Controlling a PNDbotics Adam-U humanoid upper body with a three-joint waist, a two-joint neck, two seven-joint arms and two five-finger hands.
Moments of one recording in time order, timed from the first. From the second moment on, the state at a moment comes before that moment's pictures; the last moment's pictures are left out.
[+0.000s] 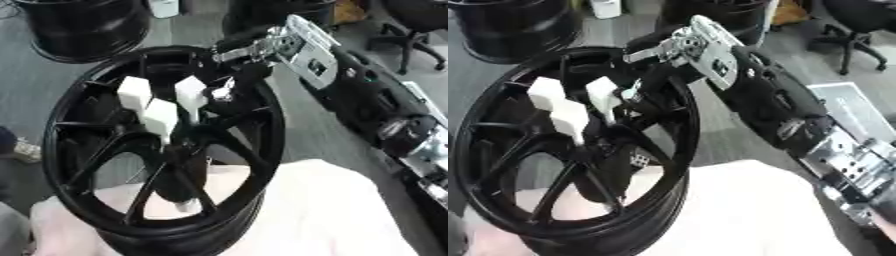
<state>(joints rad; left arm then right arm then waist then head) -0.02 0.16 0.24 -1.75 0.12 0.09 -0.41 -0.98 -0.45 0.47 -1.20 0.49 -0.36 0.82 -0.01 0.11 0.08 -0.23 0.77</state>
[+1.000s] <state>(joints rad) -0.02 0.16 0.24 -1.75 0.12 0.09 -0.40 -0.97 -0.43 0.52 -1.21 0.45 -0.39 0.79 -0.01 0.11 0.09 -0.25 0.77</state>
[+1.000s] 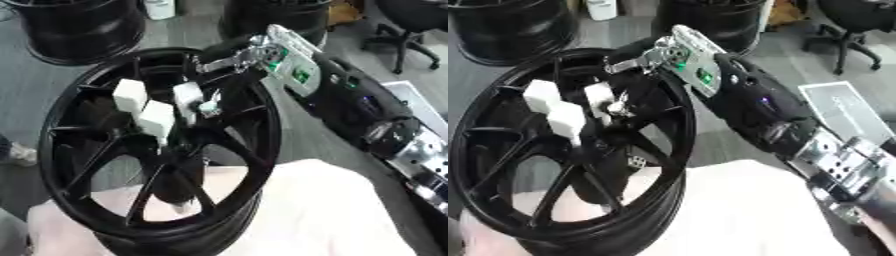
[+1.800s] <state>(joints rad) -0.02 0.16 0.24 -1.75 0.11 0.09 -0.40 -1.00 -0.51 0.47 -1.29 0.24 -0.35 0.83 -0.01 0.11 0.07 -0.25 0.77</state>
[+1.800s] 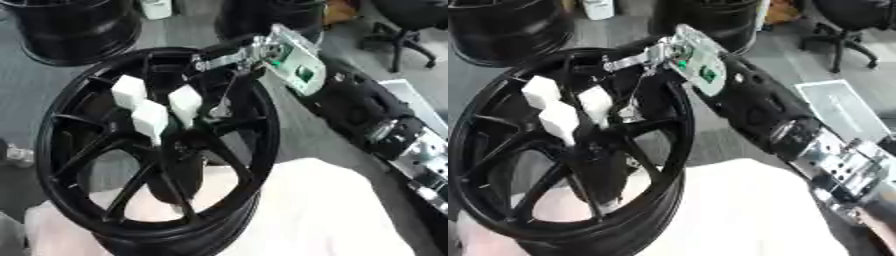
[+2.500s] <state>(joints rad) -0.02 0.16 0.26 -1.74 0.11 0.09 -0.38 -0.64 -0.99 0.02 -1.43 -0.08 -0.32 0.54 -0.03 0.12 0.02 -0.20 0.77</state>
